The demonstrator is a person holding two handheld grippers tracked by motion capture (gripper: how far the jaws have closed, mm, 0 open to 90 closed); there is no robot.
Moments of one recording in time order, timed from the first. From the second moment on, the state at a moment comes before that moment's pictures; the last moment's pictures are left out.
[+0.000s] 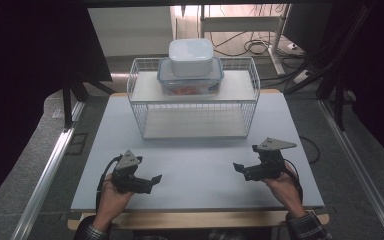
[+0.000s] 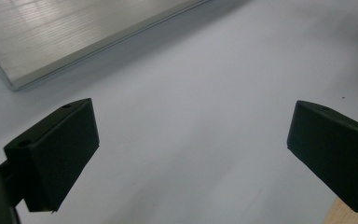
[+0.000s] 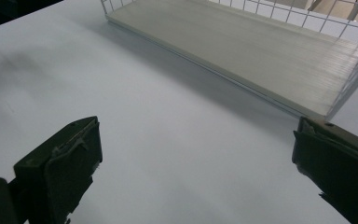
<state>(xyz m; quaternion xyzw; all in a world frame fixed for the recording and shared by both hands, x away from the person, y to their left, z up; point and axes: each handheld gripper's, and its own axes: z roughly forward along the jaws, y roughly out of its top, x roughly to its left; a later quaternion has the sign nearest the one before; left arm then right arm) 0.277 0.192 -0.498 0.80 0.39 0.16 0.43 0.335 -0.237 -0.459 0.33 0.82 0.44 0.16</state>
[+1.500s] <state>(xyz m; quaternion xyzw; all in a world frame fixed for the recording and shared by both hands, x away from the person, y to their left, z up) 0.271 0.213 -0.533 0.81 0.44 0.15 0.37 0.319 -0.266 -0.504 0.37 0.83 0.39 0.14</state>
